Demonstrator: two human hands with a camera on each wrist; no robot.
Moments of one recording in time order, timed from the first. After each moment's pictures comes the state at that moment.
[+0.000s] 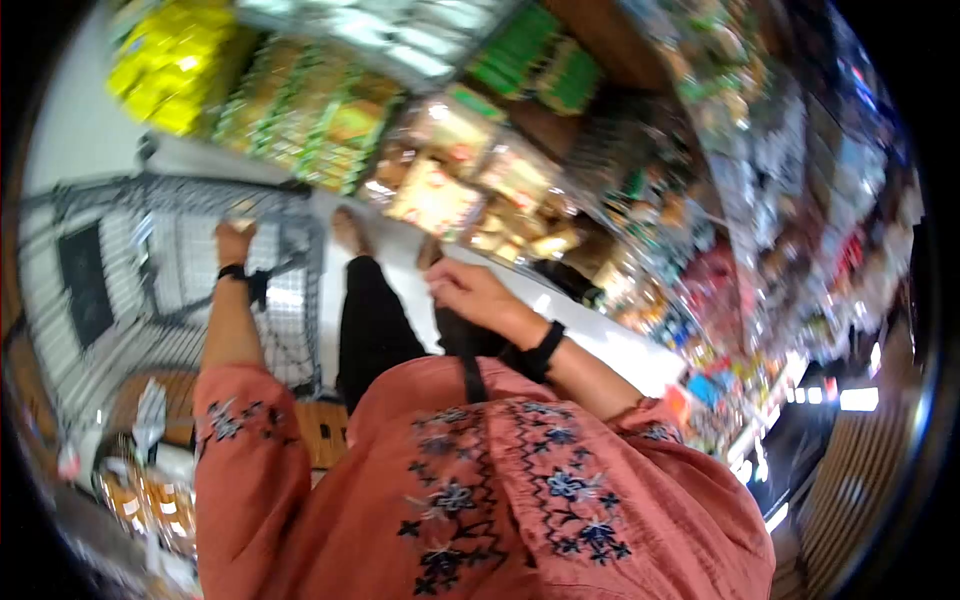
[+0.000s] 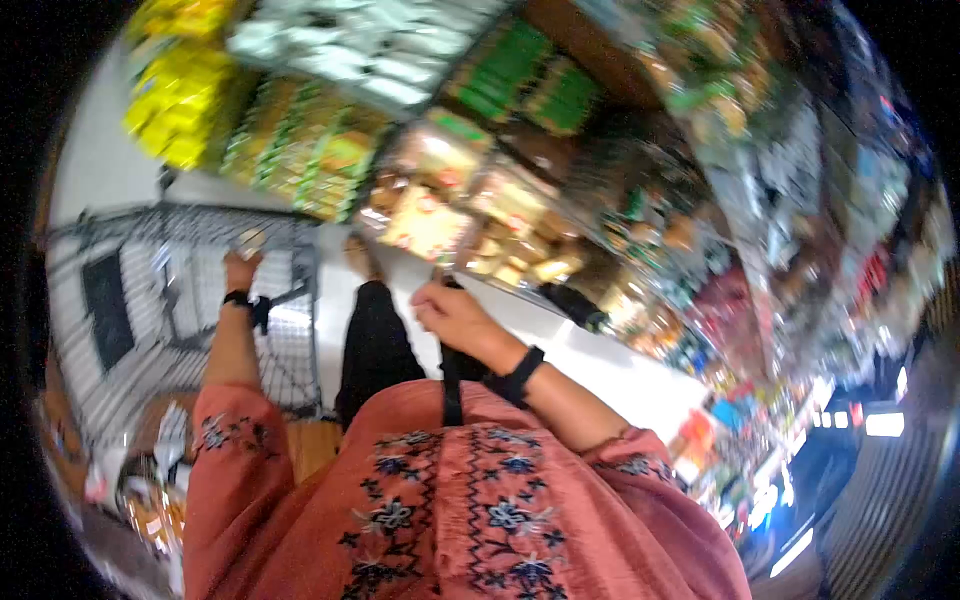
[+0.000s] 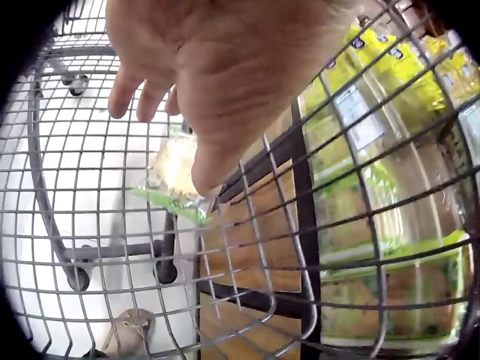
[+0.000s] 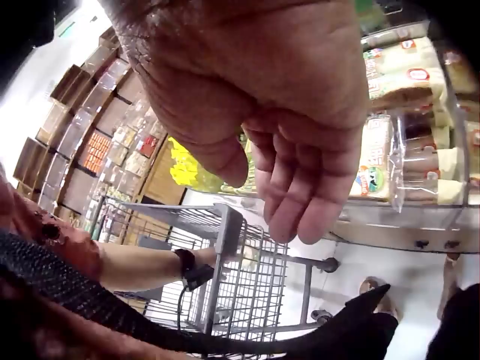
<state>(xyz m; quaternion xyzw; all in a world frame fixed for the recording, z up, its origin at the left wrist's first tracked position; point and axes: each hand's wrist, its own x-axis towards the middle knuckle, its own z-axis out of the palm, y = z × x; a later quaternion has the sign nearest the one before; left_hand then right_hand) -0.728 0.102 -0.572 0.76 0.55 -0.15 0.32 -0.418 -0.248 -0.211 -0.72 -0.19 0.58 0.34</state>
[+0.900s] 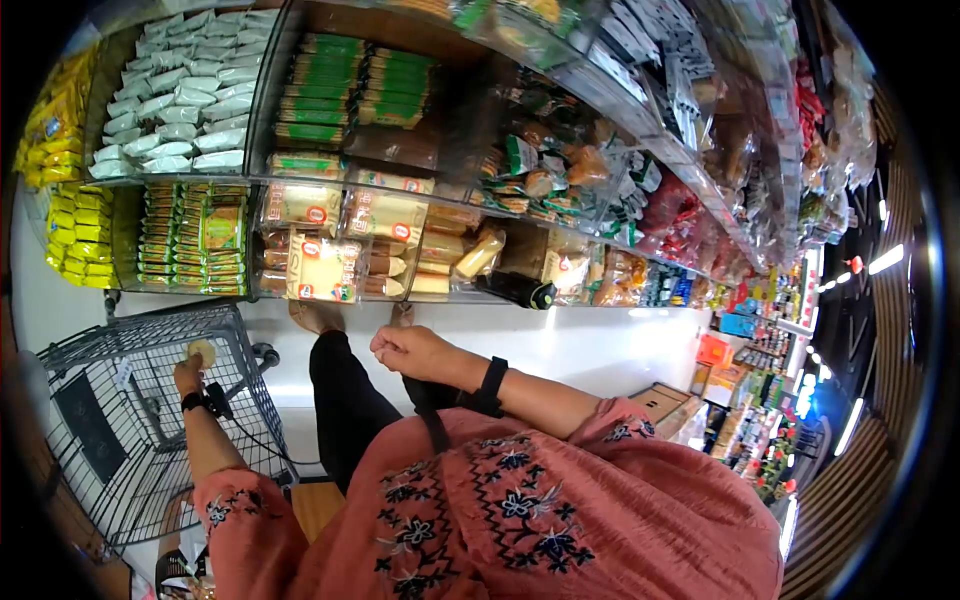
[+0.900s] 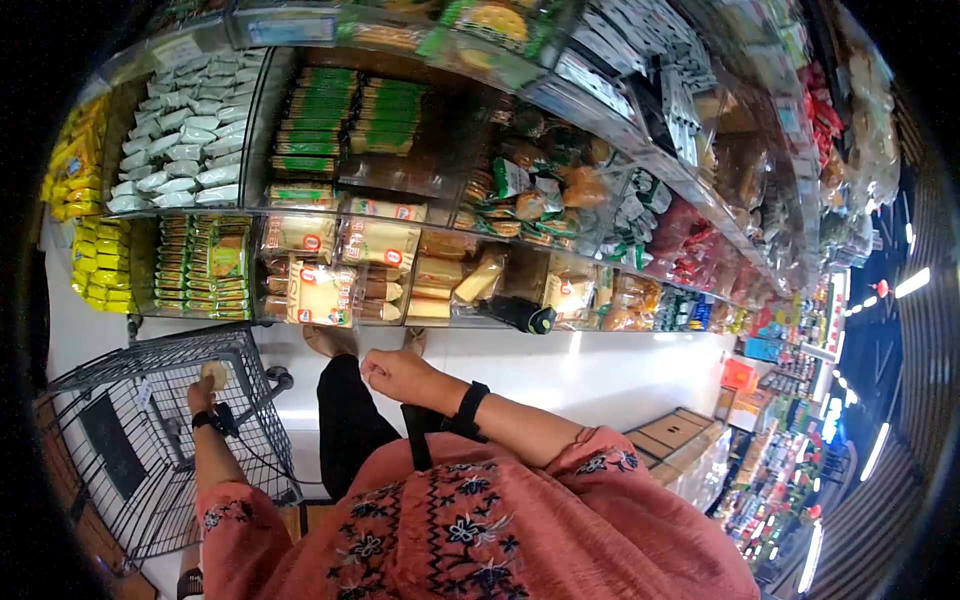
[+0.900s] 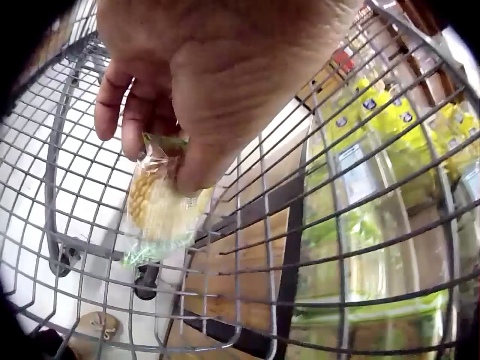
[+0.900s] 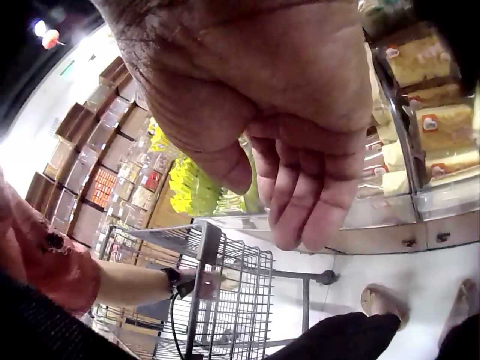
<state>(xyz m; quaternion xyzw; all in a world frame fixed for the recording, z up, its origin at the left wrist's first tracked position) -0.723 0.097 -0.501 0.55 0.67 -0.16 0.47 -0.409 -0.336 -0.229 -0.73 -0.19 0.54 0.37</state>
